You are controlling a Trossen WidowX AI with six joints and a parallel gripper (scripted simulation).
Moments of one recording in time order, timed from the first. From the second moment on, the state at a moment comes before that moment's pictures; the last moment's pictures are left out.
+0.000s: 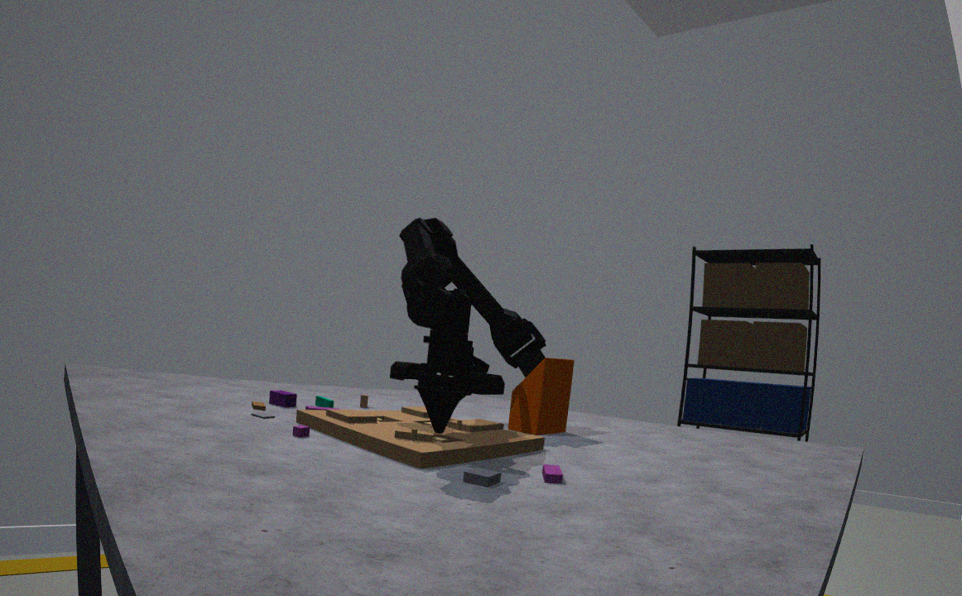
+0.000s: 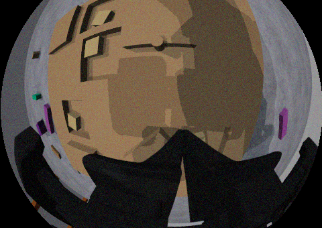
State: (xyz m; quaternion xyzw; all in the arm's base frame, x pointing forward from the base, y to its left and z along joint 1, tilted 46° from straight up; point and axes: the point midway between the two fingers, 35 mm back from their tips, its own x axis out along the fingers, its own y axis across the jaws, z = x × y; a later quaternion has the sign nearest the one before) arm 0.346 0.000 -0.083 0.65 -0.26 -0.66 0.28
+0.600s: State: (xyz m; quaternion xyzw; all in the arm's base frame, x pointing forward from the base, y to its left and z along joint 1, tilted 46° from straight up) arm 0.354 -0.013 -0.071 0.65 -0.26 -0.66 0.28
